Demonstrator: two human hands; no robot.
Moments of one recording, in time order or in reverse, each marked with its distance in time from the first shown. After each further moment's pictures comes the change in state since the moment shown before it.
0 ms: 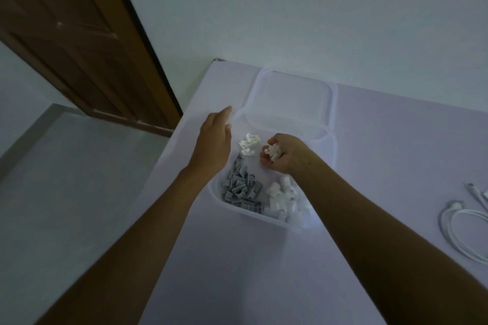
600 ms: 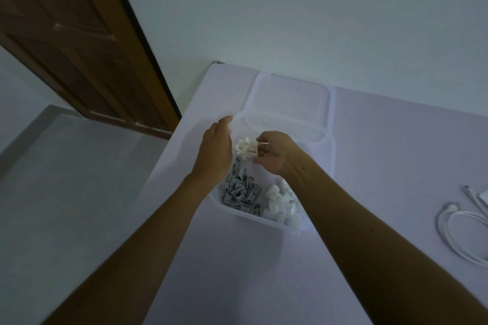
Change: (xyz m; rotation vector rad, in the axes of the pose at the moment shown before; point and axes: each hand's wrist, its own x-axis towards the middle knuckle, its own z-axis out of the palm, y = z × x) left_hand -0.005 0.001 0.012 0.029 -0.002 -0.066; right_hand -0.017 0.001 0.019 -0.002 -0.127 -0.038
